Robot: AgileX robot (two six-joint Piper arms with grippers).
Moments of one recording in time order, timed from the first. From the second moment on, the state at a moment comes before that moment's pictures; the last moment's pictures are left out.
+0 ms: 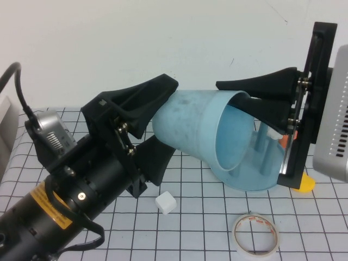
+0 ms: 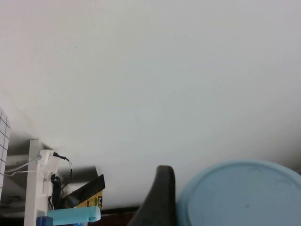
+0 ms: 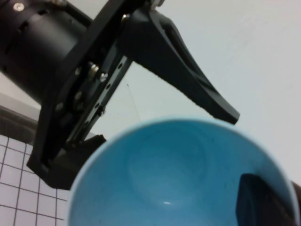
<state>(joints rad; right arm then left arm) 0.48 1.21 -0.92 1.71 0.67 -2.52 -0.75 1.12 -0.56 0.07 -0.70 -1.73</state>
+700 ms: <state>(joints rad) 0.57 1.30 -0.94 1.72 0.54 -2.70 -0.75 1.20 -0.56 0.02 -0.67 -1.71</state>
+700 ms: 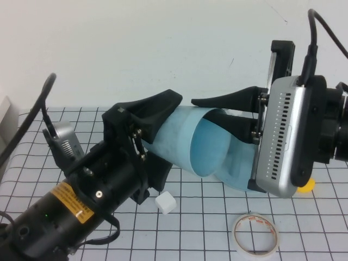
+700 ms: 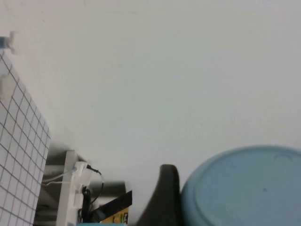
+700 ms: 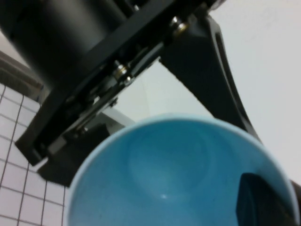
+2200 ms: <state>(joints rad) 0.58 1.03 -0.71 1.72 0.38 -2.33 -0.75 1.20 -0.61 -0.16 -0.83 -0.32</state>
